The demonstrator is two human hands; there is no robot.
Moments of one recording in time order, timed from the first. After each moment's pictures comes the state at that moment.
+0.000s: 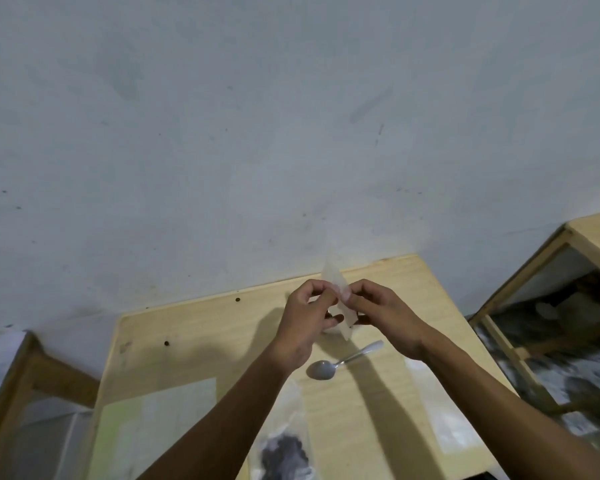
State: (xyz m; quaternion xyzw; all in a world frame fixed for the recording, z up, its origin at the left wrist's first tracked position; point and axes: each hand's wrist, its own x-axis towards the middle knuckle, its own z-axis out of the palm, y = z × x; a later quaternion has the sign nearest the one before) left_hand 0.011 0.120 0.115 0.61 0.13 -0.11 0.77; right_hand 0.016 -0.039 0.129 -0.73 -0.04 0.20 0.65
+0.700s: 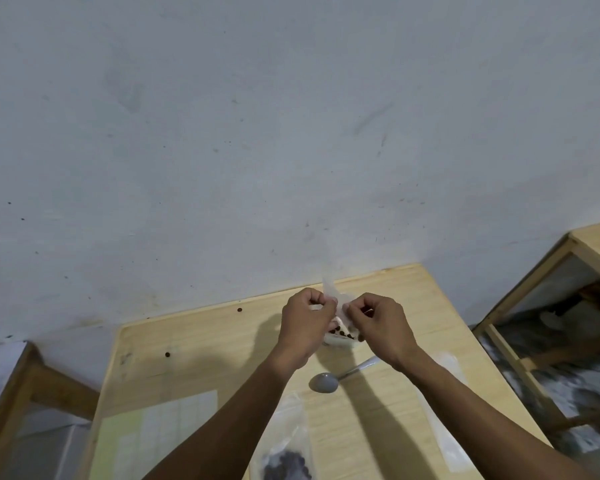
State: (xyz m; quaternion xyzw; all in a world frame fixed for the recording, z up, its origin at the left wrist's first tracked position) left_hand 0.027 0.123 0.107 0.72 0.15 -0.07 0.67; right_hand 0.025 -0.023 0.104 -0.84 0.03 0.04 0.53
